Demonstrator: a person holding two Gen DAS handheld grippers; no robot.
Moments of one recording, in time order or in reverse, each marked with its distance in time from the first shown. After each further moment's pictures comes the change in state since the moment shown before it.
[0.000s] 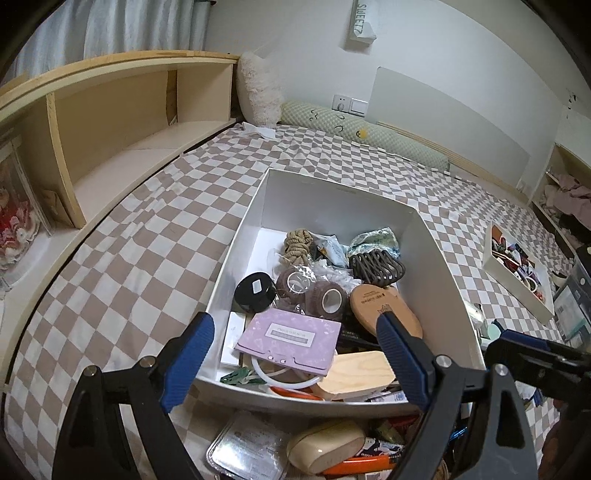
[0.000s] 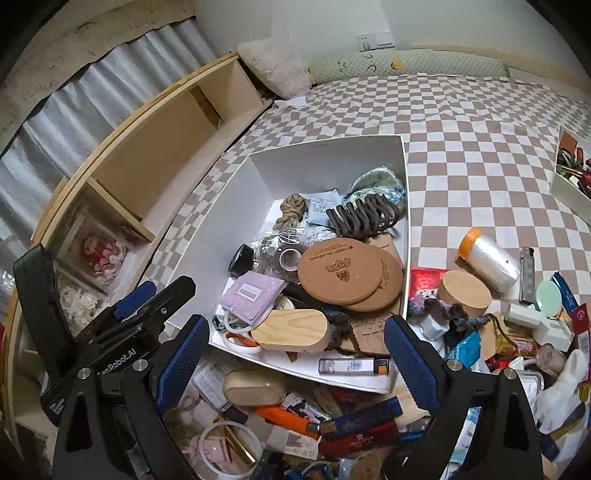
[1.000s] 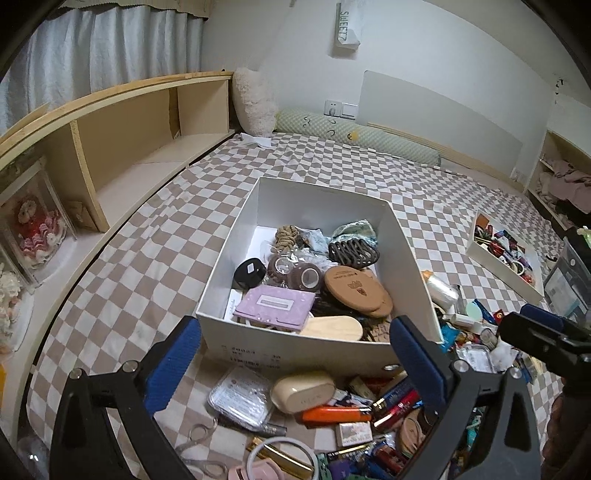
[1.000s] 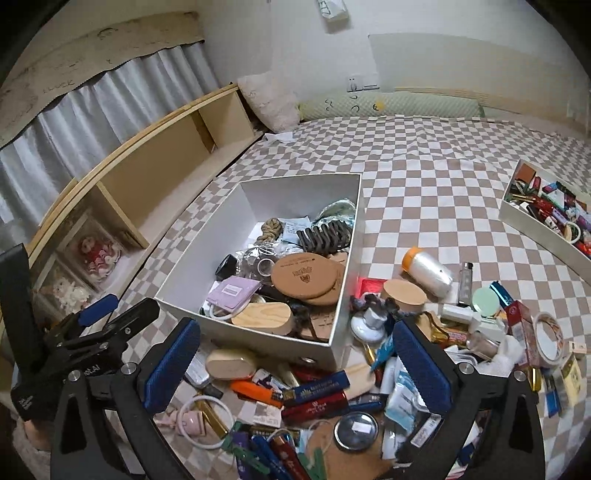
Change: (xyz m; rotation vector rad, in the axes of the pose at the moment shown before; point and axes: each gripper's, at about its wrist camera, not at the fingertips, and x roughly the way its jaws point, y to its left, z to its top) left arm -0.075 -0.035 -0.025 0.040 -0.016 0.029; right arm -0.082 -0.006 -0.033 -0.071 -0.133 -0.104
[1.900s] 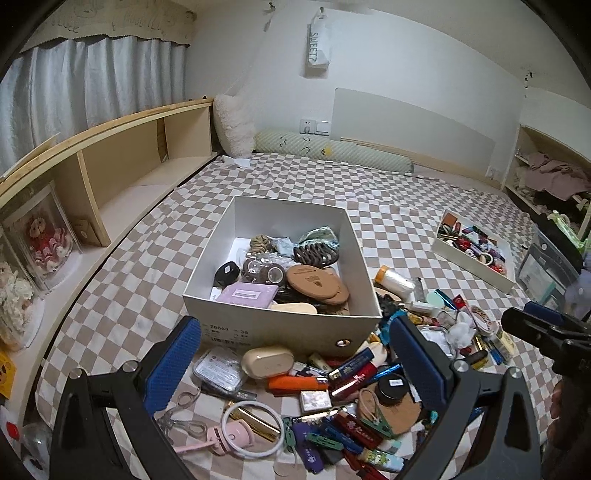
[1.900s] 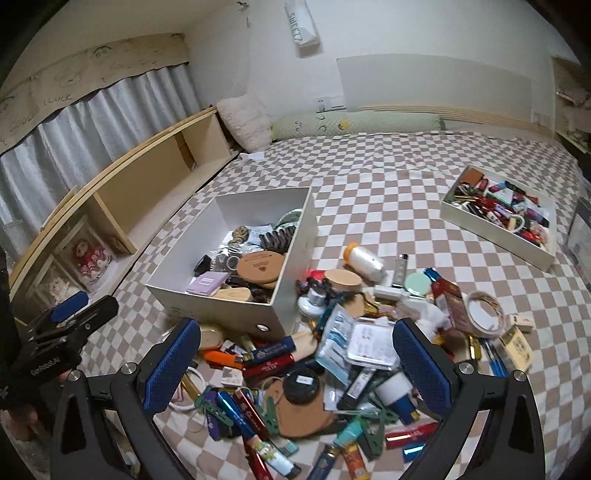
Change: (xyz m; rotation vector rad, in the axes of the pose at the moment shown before) left arm -0.076 -0.043 -0.029 0.054 -0.072 -0.041; right arm -0.085 -0.039 -0.040 0.032 -0.075 -0.089
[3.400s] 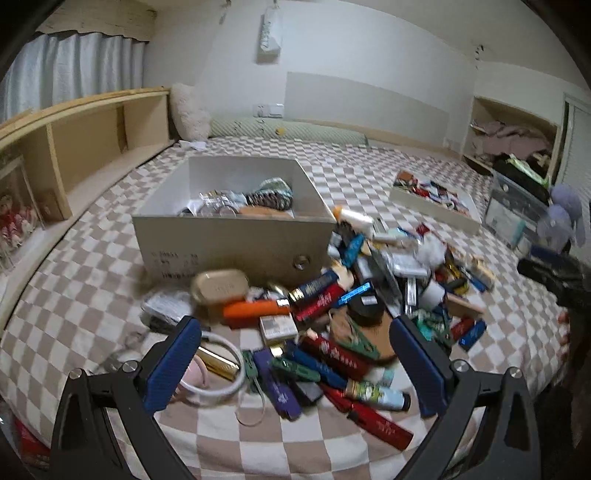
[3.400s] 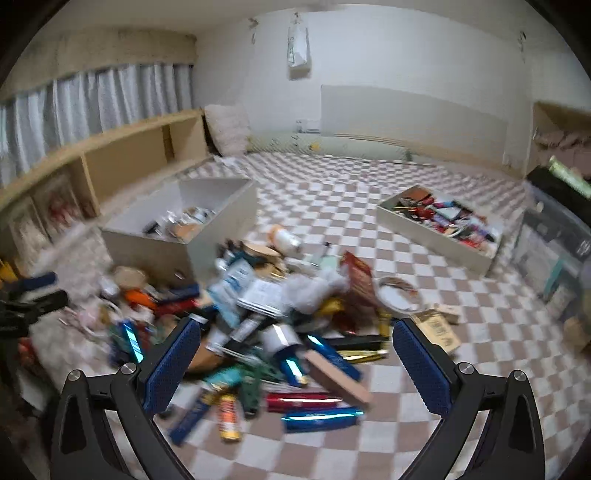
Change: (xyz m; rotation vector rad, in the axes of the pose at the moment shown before) left arm 0.014 -0.019 -0.120 0.110 0.019 -0.154; right arm -0.025 -0.085 -0.096 -0.189 -0.118 -0.168
